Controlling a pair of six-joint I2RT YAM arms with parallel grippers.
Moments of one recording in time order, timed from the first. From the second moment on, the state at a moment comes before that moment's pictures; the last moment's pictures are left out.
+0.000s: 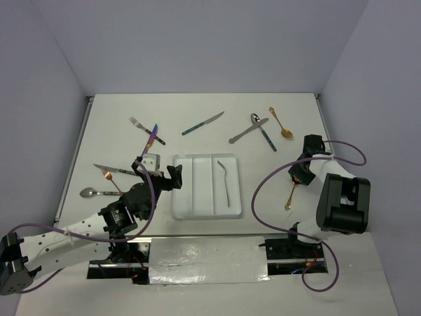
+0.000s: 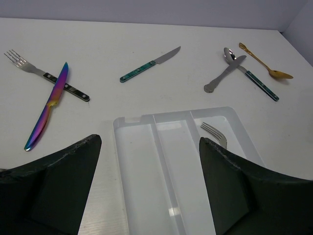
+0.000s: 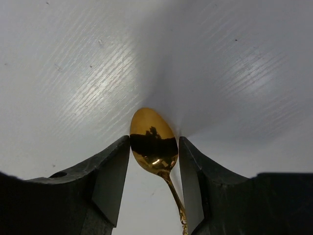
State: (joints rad) left arm -1.01 0.72 0.43 0.22 -0.80 -0.27; right arm -0.21 1.47 0.76 -0.46 0.17 0.55
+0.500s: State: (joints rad) left arm -1.01 0.73 0.43 0.21 -0.82 -0.27; right arm -0.15 1.47 0.75 -0.47 0.15 0.55
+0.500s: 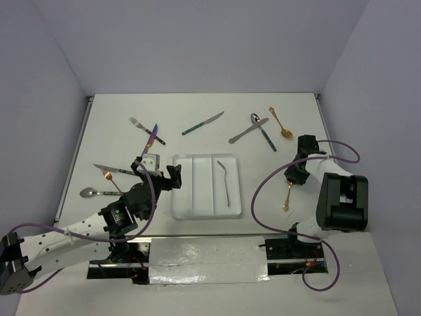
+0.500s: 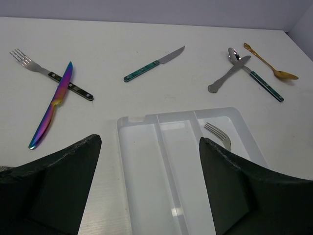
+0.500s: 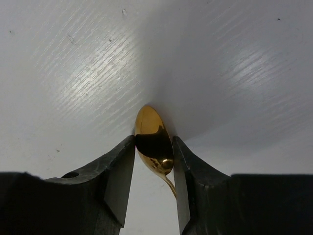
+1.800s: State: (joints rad) left arm -1.01 0.72 0.41 0.26 -0.82 -0.26; right arm 0.56 1.48 1.00 -0.06 -0.14 0.66
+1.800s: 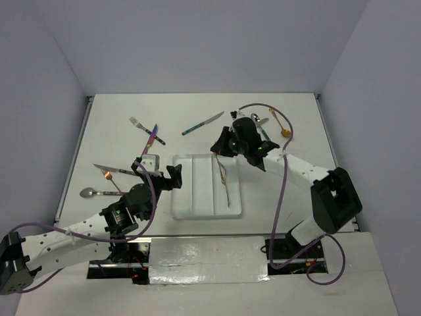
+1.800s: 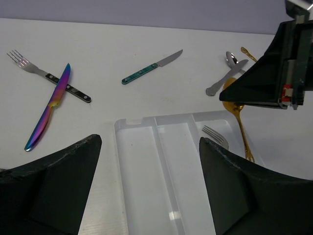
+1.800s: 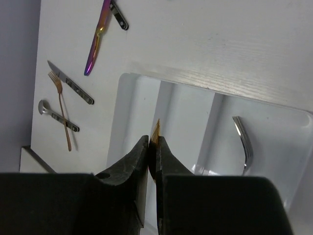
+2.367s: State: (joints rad) left arm -1.01 0.79 0.41 0.27 -0.82 -0.26; right arm 0.73 1.79 1.08 0.07 -0.10 0.91
